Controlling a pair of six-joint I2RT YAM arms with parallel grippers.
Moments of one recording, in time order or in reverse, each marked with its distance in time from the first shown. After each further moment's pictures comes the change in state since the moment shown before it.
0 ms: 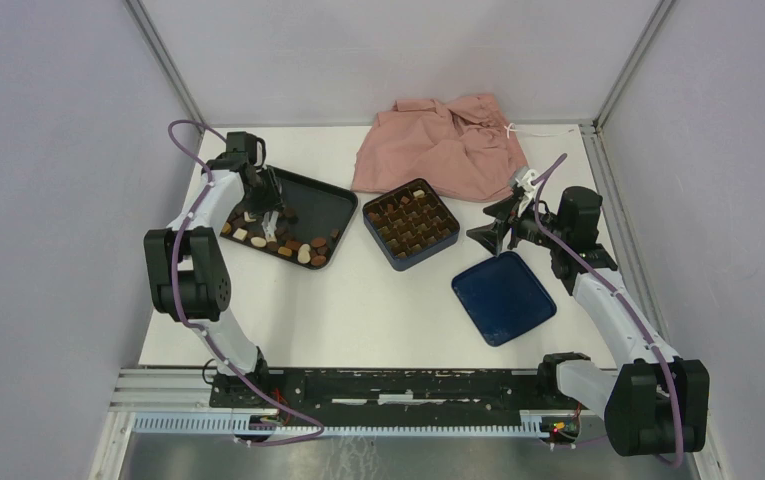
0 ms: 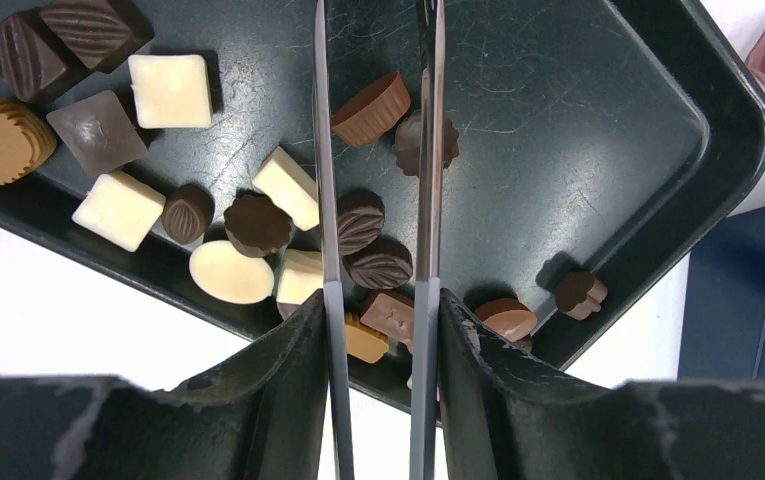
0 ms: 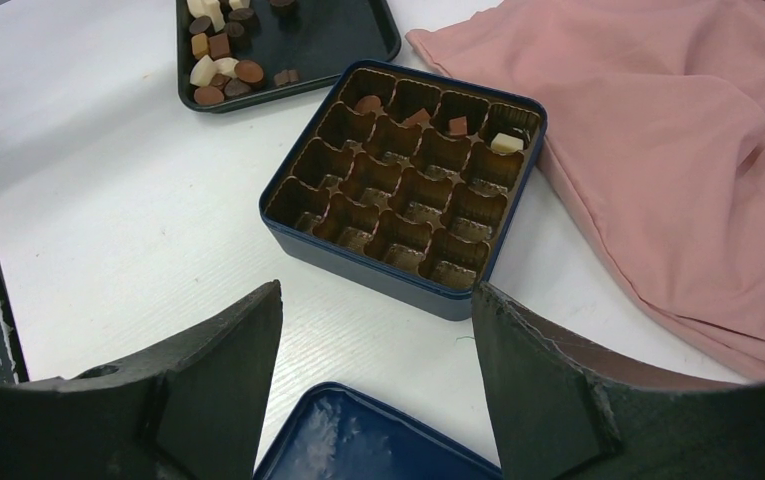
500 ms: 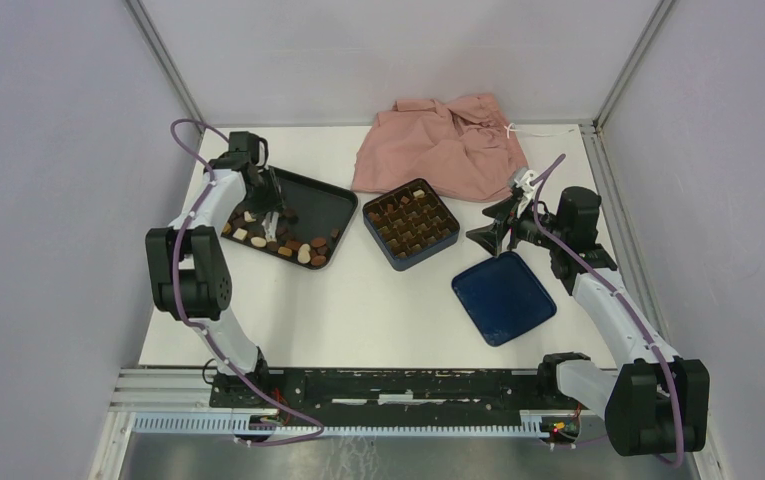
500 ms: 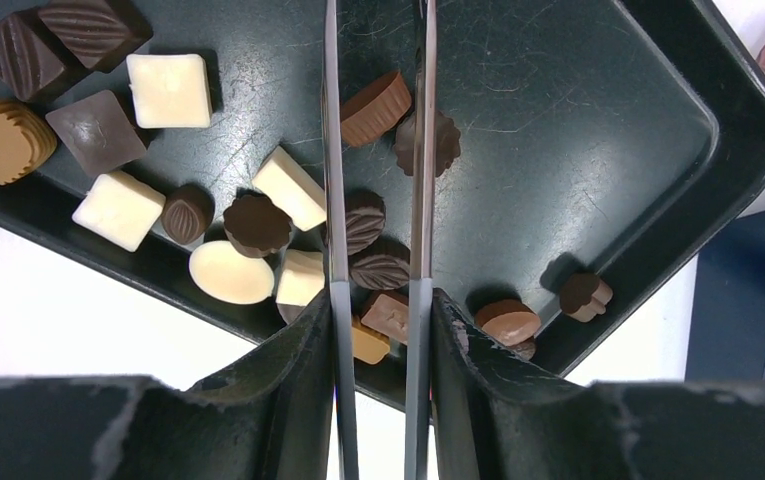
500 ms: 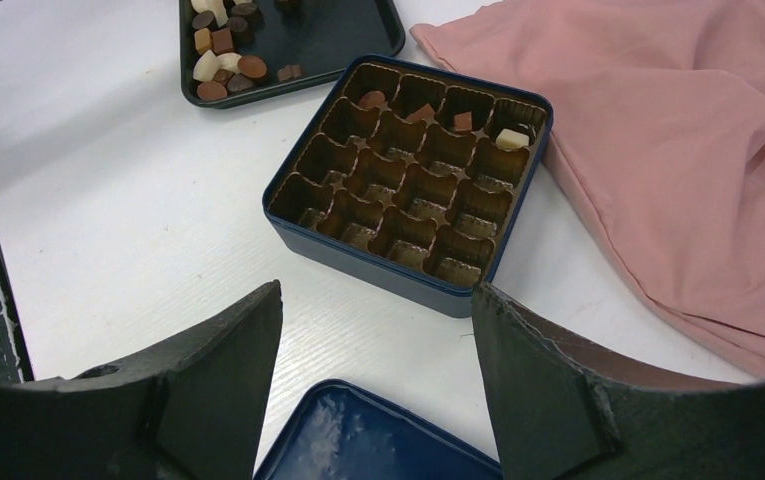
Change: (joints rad) left arm -0.014 0.020 0.011 -0.006 -0.026 0.001; right arm 0.003 0.002 0.000 -0.011 0.000 -0.006
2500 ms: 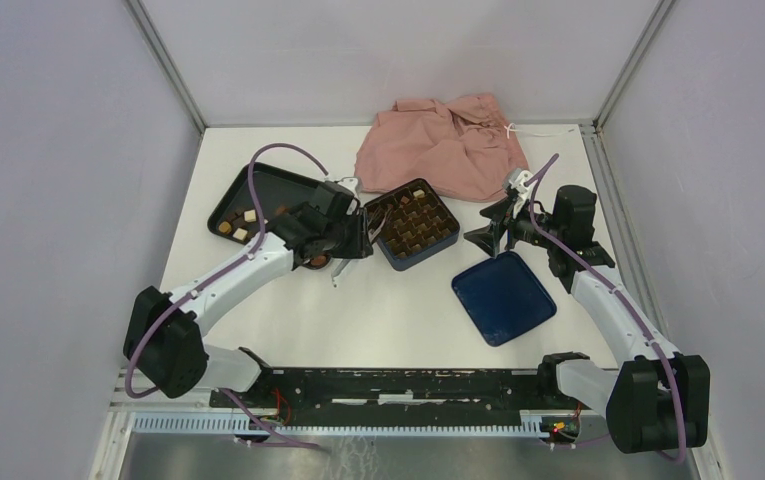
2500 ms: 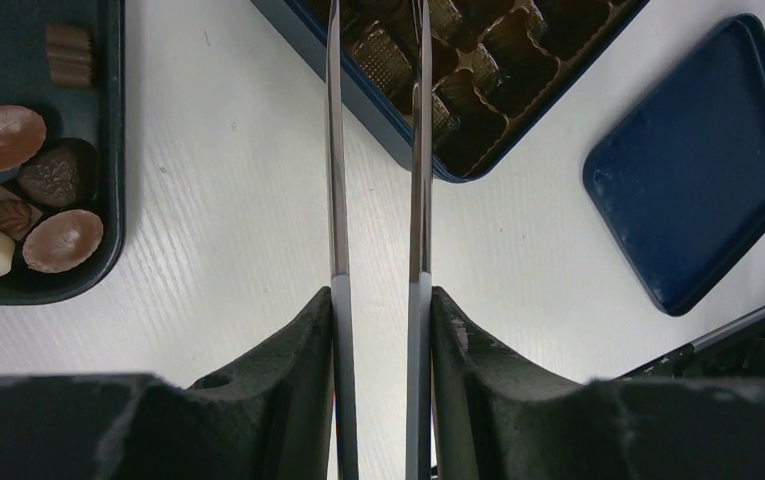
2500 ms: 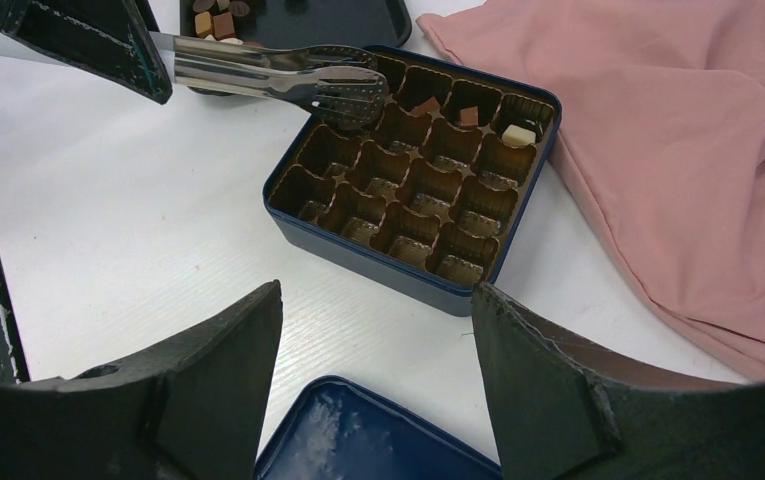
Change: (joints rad) left arm -0.639 -0.418 -0.354 0.187 0.027 -0.215; right arm 0.019 0.016 0.016 -0.032 0.011 -0.040
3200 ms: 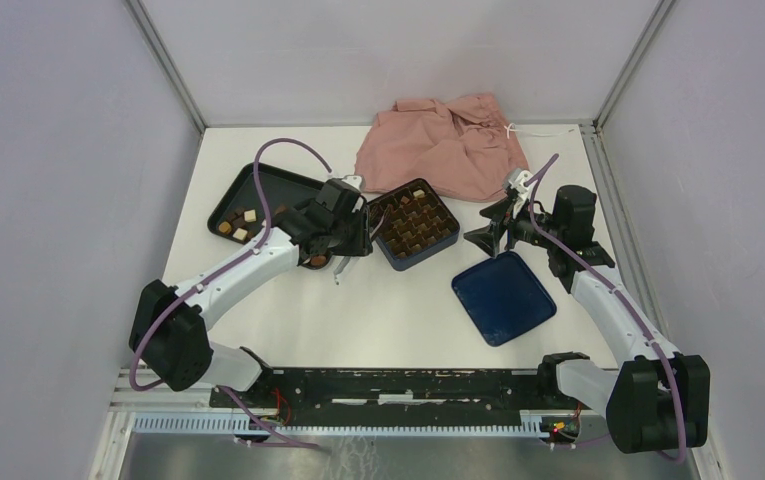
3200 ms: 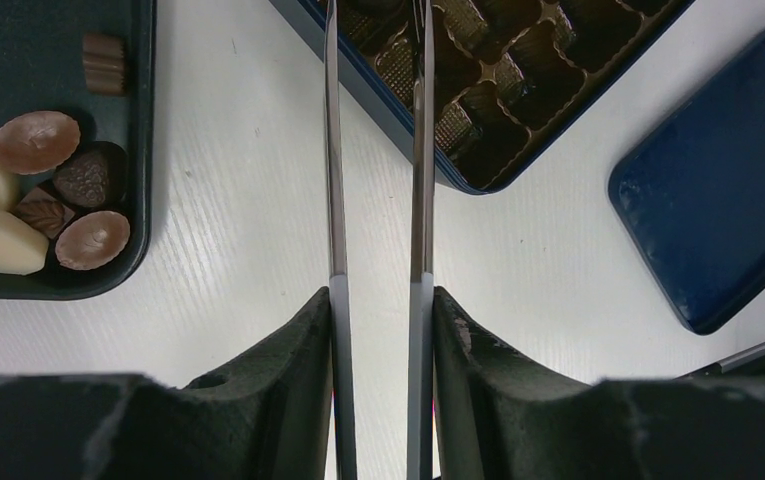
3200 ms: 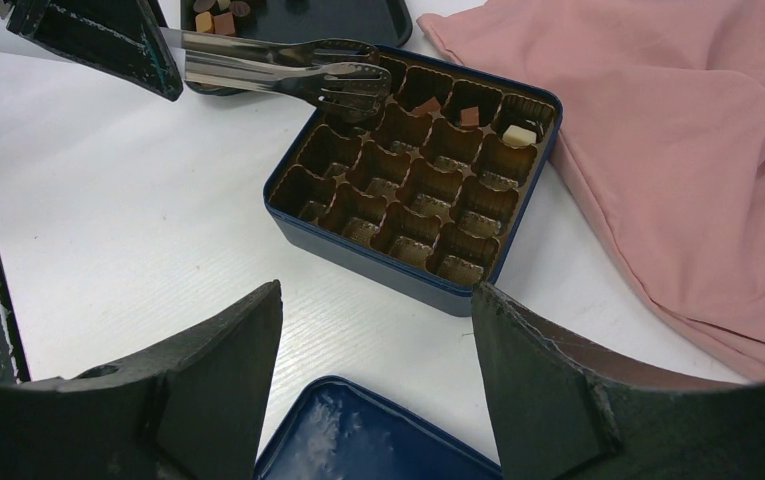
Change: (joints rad) left arm -0.024 0.051 0.059 -0.045 -0.076 0.004; right arm 0.005 0.000 0.000 0.000 0.000 0.000
